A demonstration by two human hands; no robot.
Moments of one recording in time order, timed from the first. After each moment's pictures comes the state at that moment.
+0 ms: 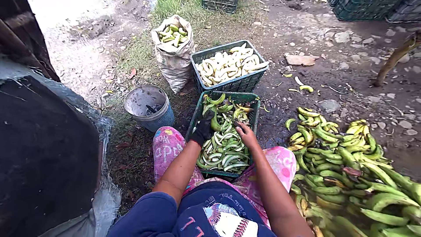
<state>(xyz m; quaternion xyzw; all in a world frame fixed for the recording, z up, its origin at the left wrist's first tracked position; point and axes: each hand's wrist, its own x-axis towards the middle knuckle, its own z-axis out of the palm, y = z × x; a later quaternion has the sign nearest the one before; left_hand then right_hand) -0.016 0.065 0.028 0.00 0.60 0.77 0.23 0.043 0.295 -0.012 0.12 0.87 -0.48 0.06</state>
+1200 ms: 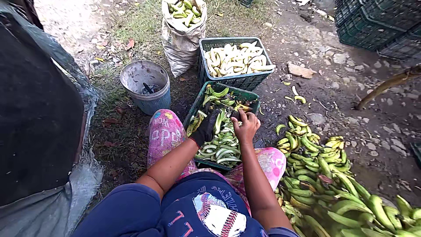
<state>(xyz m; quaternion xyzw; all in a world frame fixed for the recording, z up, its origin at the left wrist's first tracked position) 0.018 0.064 0.007 -0.01 0.58 0.76 0.29 0.037 0.255 0.023 0.05 0.95 -0.14 -0.28</state>
